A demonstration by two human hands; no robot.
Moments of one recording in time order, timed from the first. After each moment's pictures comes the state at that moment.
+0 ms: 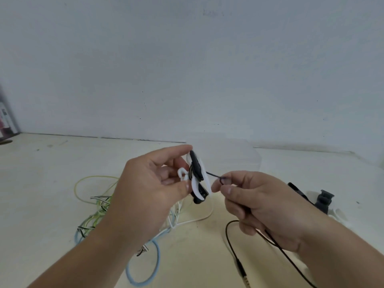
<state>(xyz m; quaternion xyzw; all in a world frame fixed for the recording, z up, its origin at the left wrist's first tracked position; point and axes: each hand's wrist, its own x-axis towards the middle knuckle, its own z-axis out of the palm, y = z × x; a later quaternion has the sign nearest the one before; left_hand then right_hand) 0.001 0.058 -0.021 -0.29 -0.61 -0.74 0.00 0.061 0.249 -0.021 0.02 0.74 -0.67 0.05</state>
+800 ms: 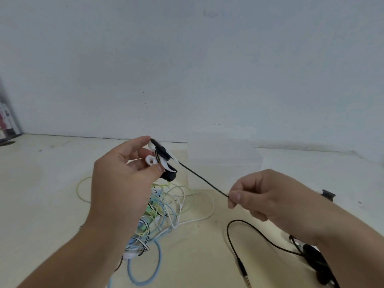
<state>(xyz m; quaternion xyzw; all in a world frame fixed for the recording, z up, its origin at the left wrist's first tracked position) -0.011 0.045 -0.019 -0.12 -0.66 -0.72 0.16 0.071 0.266 -0.010 0.00 0.90 -0.45 0.02</state>
